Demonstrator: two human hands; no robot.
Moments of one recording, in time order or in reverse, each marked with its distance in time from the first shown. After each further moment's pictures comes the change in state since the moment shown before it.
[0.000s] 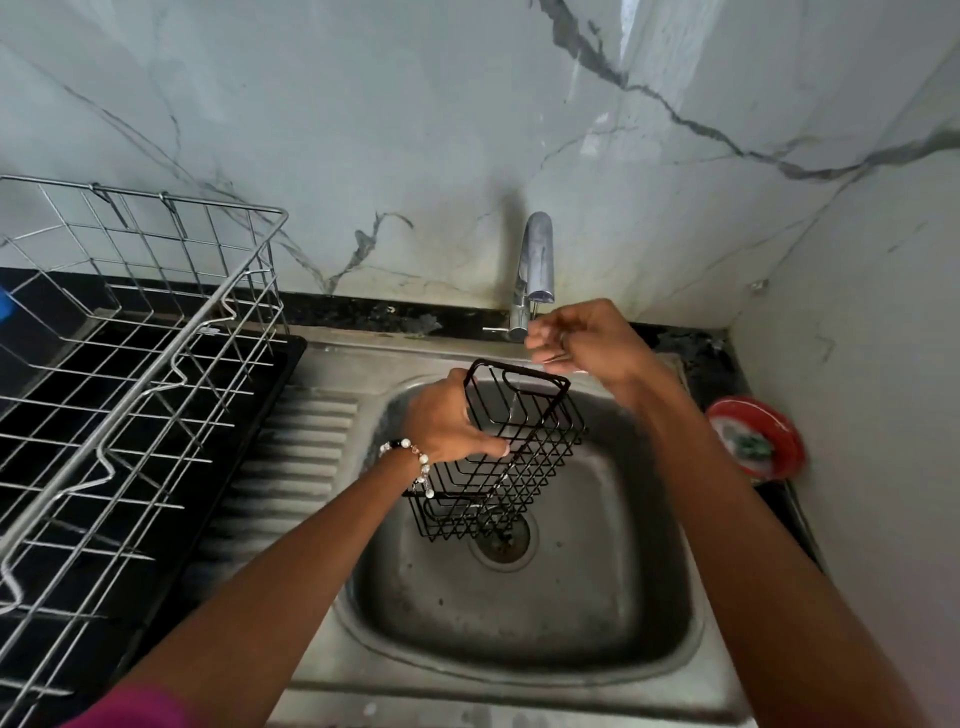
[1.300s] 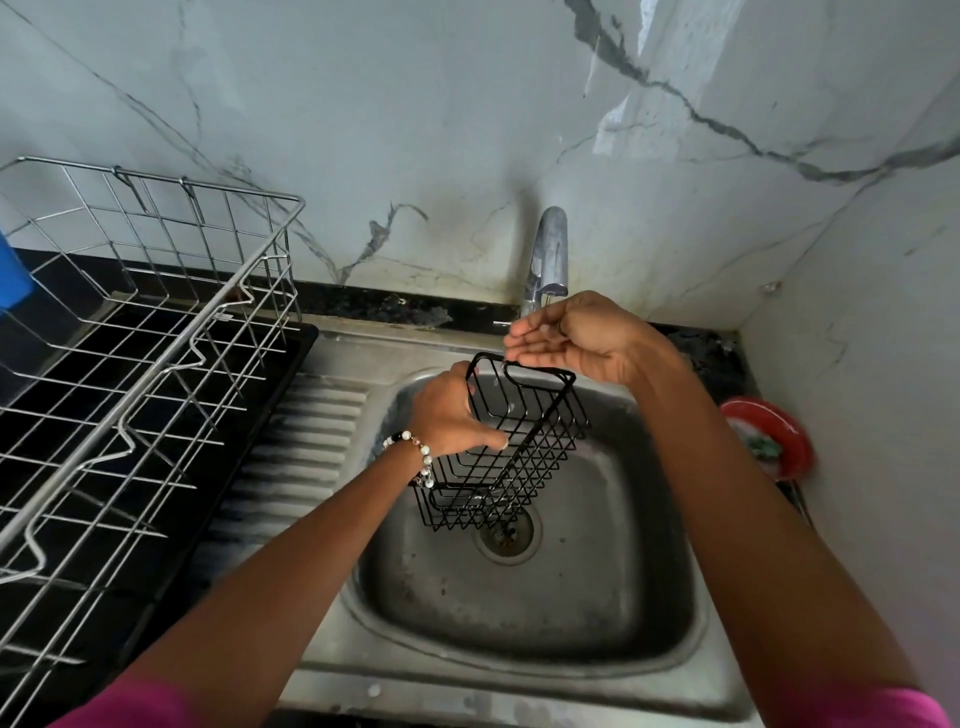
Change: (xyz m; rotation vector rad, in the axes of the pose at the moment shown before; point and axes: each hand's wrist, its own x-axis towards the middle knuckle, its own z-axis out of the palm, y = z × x) left_hand -0.006 -0.004 0.001 -0.122 0.053 0.004; right_hand 0.011 -0.018 0.012 0.263 -0.140 0.258
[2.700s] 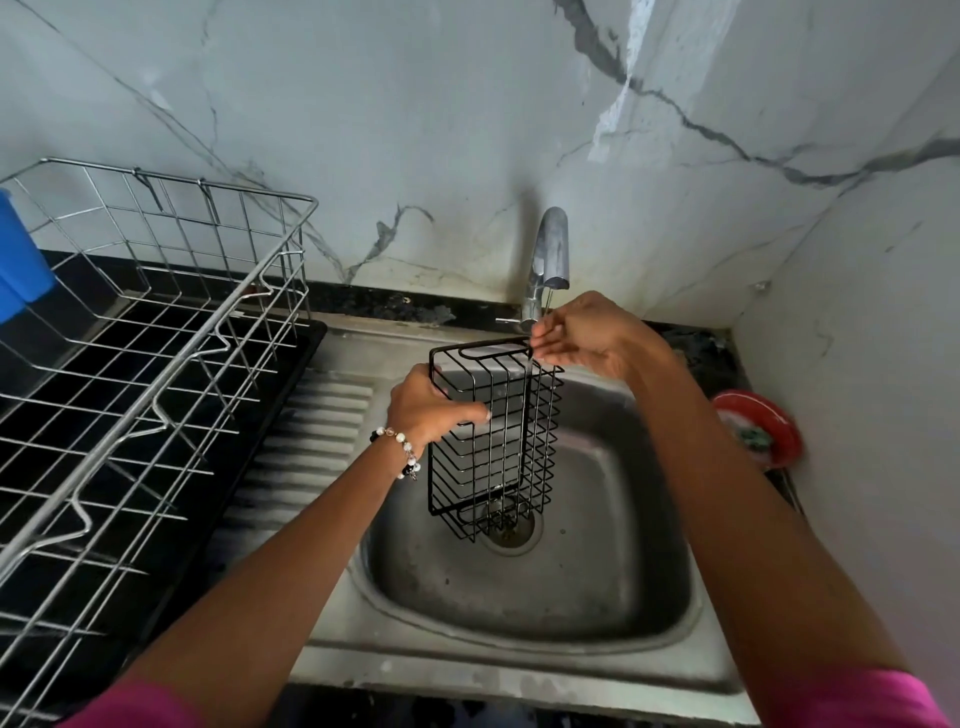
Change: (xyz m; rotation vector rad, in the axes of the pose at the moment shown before) left_hand -0.016 -0.020 -0.008 -0.535 0.119 -0.331; right_hand -0.010 0.004 0.006 -0.171 0.158 -0.026
